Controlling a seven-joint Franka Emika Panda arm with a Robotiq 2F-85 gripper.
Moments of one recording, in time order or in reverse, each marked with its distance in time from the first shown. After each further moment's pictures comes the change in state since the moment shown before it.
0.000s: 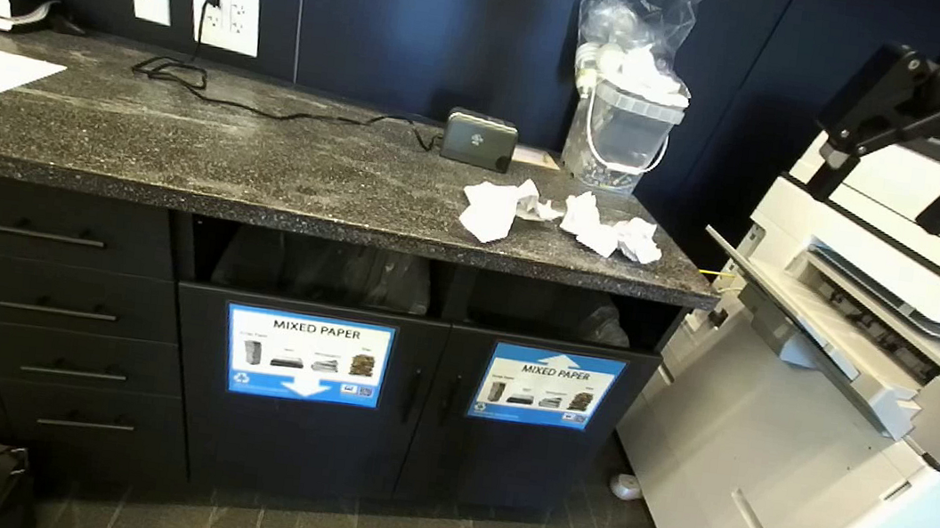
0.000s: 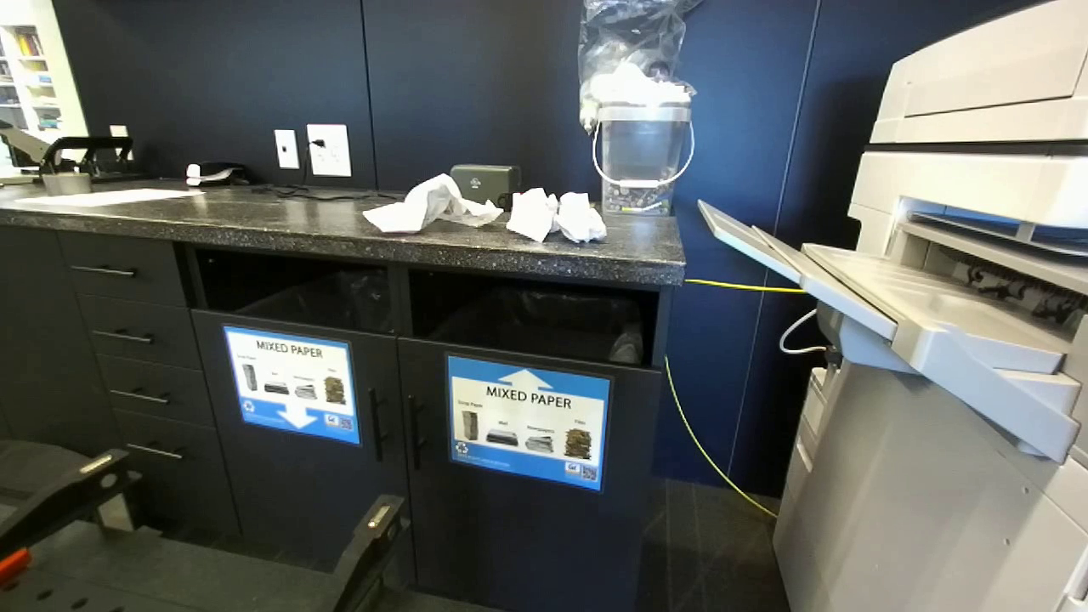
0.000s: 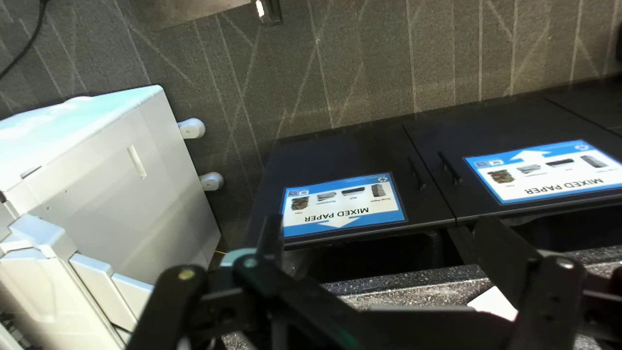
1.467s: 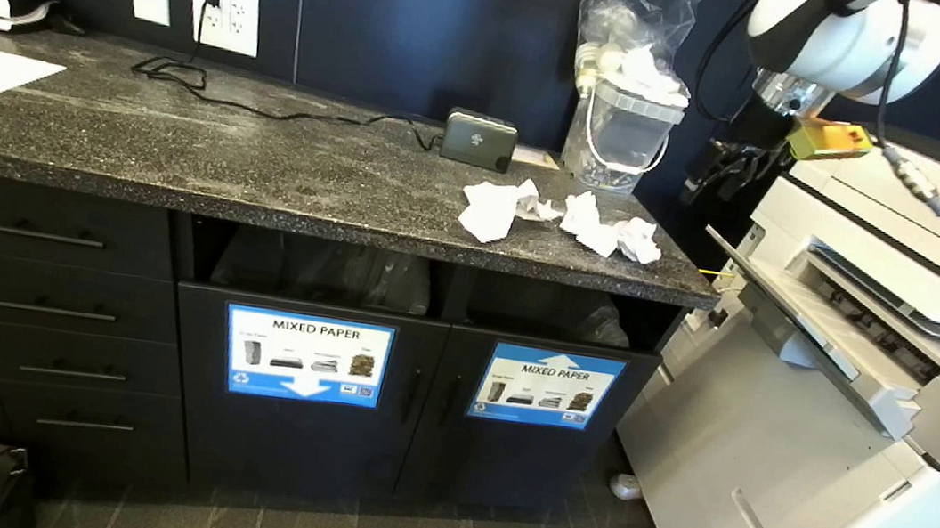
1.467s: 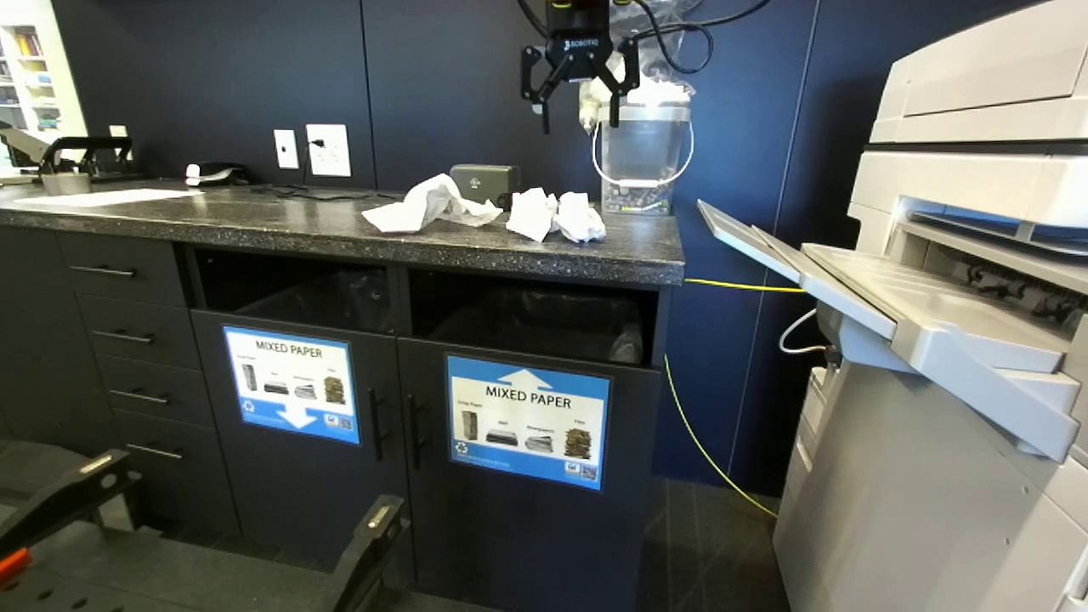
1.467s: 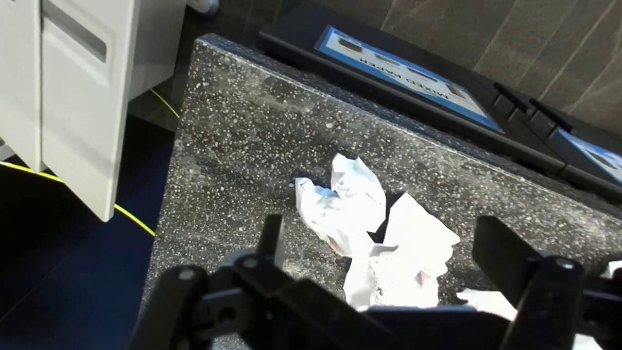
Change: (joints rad) arm -0.032 1.147 -0.225 0.697 0.064 0.534 -0.849
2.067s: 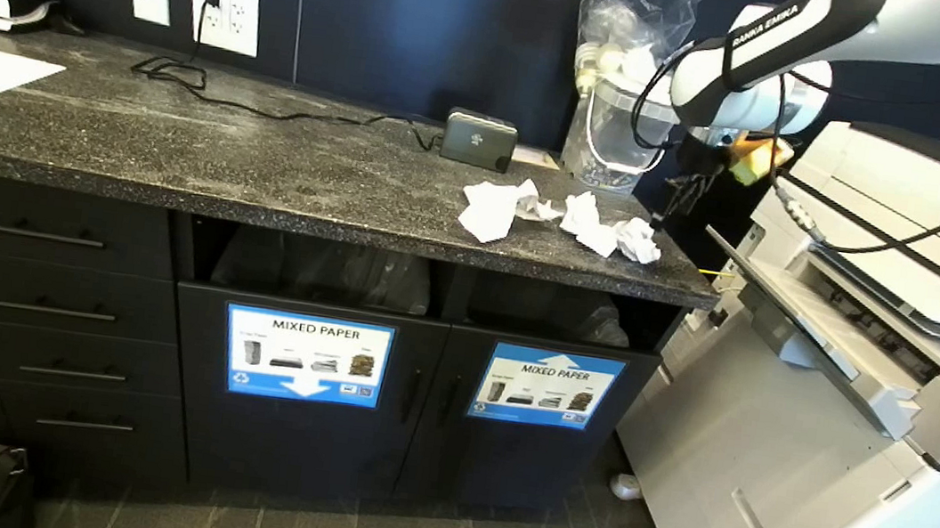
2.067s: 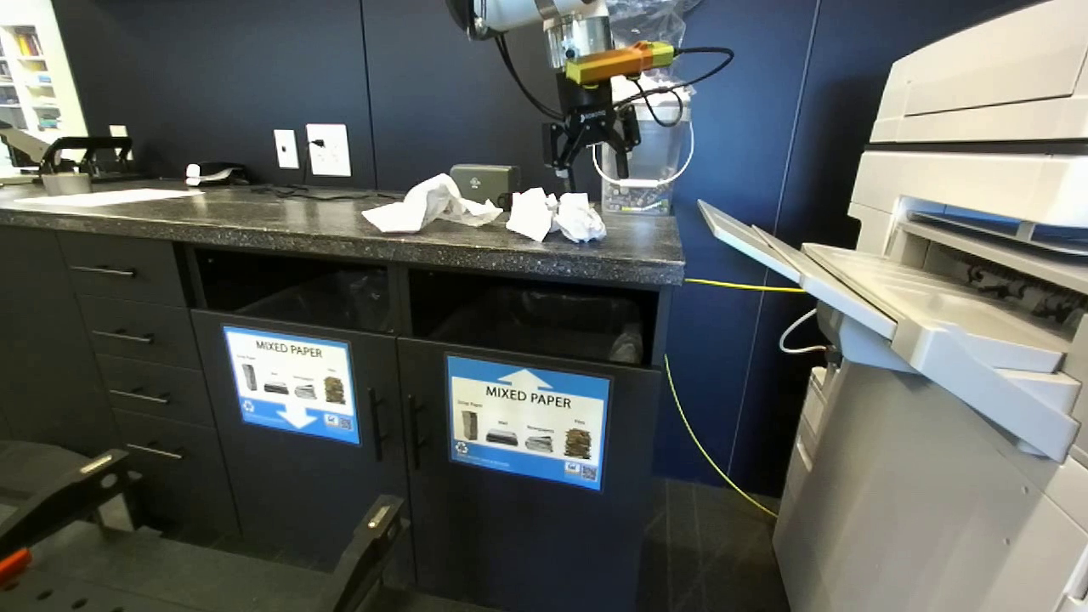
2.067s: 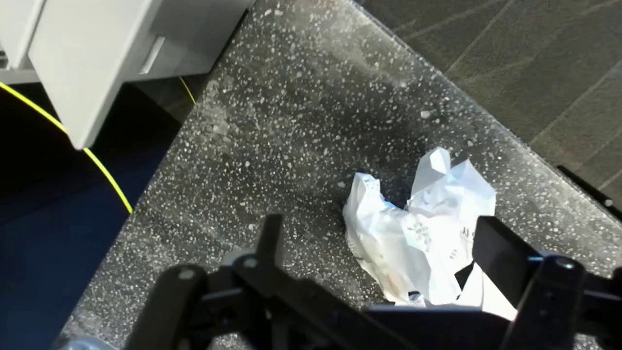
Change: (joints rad) arm -0.037 0.338 0.066 0.334 -0.207 -0.056 -0.095
